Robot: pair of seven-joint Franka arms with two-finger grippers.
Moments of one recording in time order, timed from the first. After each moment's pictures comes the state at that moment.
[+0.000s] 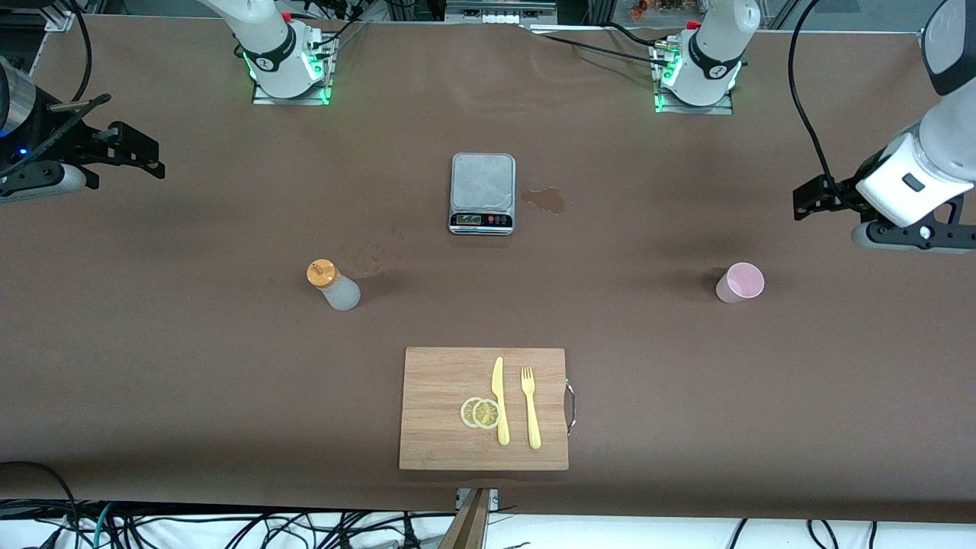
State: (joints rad) left arm 0.05 0.11 -0.10 -1.60 0.05 1.61 0.01; right arm 0.24 0.01 -0.19 -1.58 0.04 1.53 -0.11
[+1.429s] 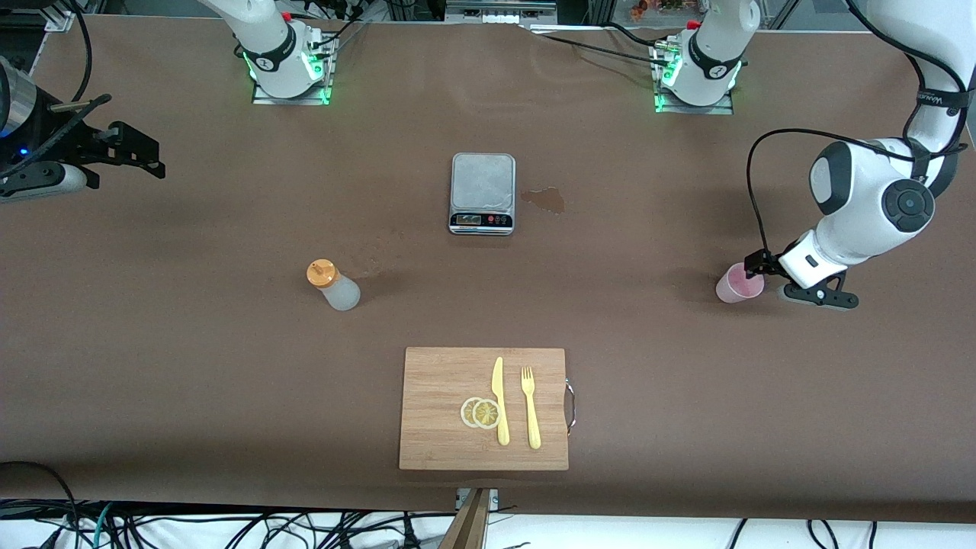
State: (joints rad) left arm 0.20 0.30 -0.12 -2.14 0.05 2.40 0.21; right arm 0.24 0.01 -0.19 -1.58 0.04 1.53 -0.11
